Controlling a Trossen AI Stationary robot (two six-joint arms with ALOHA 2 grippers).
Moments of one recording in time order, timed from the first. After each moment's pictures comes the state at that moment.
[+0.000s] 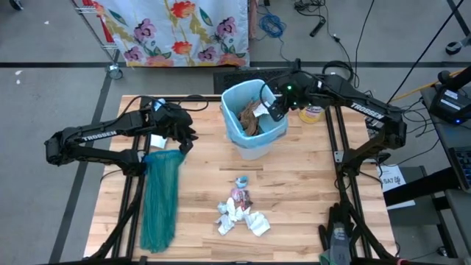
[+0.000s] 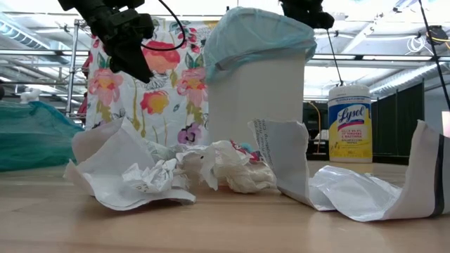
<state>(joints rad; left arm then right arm) 0.37 1.00 0.85 -0.67 0.08 -0.15 -0.36 1.48 1.71 -1.16 0.23 0.41</state>
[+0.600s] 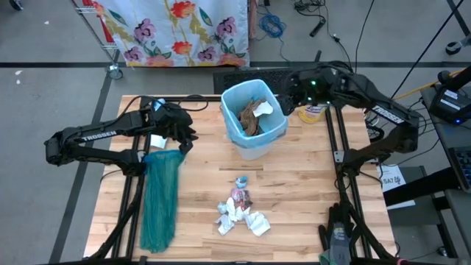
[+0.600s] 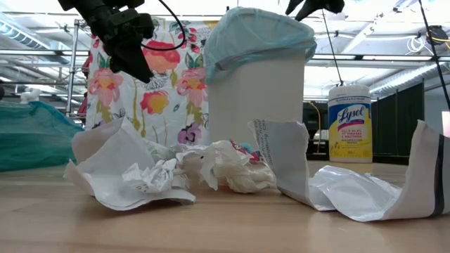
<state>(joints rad) 0.37 1.00 0.85 -0.67 0.08 -0.15 -0.35 1.34 1.71 -1.08 0.23 0.44</state>
